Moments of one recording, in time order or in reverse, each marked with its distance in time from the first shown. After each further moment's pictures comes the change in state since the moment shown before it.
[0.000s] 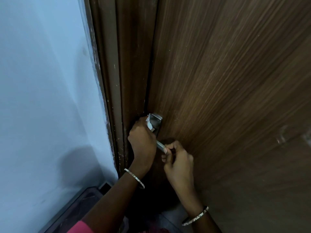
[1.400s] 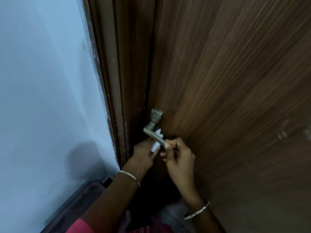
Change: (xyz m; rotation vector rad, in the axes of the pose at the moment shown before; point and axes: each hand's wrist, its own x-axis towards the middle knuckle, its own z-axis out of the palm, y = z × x) left_hand -0.027 -0.044 0.022 -0.987 -0.472 -1.192; right_hand -0.003 0.021 0.009 0.296 0.023 0.026
